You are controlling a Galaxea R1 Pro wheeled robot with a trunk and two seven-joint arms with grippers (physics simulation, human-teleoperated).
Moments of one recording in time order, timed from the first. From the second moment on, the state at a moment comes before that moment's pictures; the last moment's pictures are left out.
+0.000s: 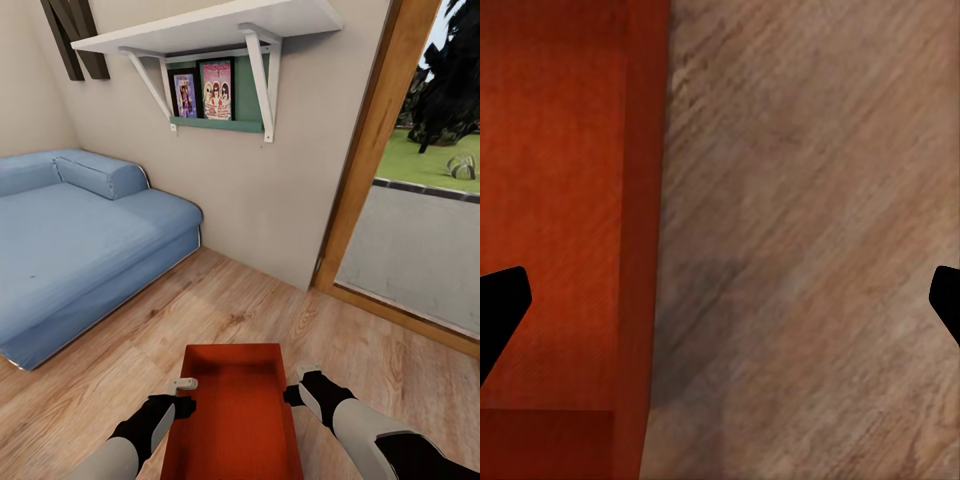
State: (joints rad) left arm -0.61 -0.10 0.05 -0.37 0.01 0.36 0.10; right arm -0.80 0.09 0.07 -0.14 0.02 0.43 -0.12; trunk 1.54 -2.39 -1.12
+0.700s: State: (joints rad) left arm -0.61 -0.10 0.05 -0.37 0.01 0.36 0.10; right arm -0.80 0.09 0.07 -0.14 0.02 0.43 -0.12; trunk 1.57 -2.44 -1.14
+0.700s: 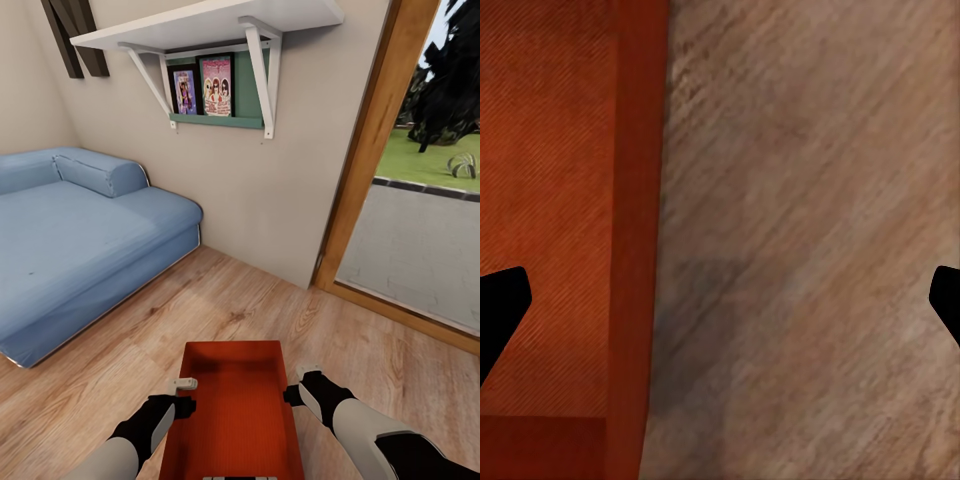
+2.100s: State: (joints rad) left arm -0.61 -0.09 0.05 -0.38 0.01 0.35 0.10; right arm -0.80 0.09 0.07 -0.14 0.02 0.43 -0.12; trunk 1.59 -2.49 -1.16
